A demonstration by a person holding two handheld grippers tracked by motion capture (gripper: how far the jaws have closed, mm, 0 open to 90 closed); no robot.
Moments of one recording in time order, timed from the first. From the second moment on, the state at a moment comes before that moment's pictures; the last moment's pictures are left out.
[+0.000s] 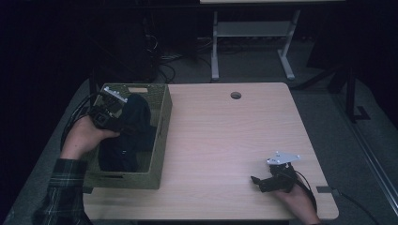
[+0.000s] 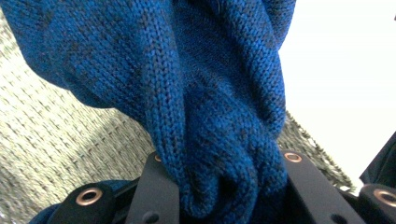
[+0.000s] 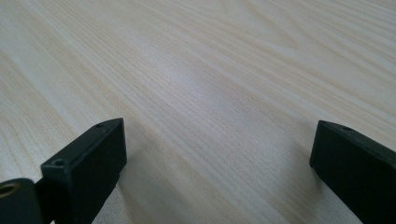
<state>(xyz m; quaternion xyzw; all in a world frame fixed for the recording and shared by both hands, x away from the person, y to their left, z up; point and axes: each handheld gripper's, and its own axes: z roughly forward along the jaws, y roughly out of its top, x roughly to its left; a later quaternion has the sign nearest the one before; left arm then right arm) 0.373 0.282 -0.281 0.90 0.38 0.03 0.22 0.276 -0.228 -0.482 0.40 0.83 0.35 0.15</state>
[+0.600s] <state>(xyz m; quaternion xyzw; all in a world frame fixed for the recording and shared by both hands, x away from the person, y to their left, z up) 0.371 0.271 -0.229 0.90 0.36 0.06 0.23 0.276 -0.228 -0.482 0.40 0.83 0.35 0.15</state>
